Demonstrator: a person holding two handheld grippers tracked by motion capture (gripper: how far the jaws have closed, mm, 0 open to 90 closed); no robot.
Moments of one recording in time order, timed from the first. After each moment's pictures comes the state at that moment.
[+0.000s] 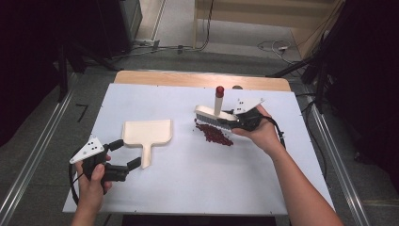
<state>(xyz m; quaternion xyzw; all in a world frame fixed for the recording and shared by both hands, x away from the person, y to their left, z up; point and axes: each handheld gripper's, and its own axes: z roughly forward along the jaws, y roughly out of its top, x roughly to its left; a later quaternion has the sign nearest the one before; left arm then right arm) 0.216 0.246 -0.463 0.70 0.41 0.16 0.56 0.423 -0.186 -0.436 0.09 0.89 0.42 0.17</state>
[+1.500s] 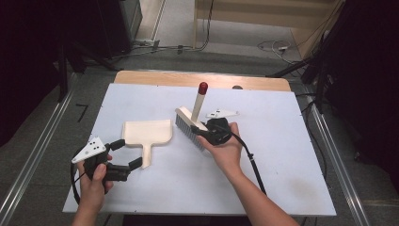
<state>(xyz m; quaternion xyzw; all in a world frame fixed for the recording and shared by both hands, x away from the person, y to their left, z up) 0.217 0.242 -0.462 0.70 0.41 0.16 0.56 0.354 -0.092 -0.455 0.39 0.80 0.45 0.09</state>
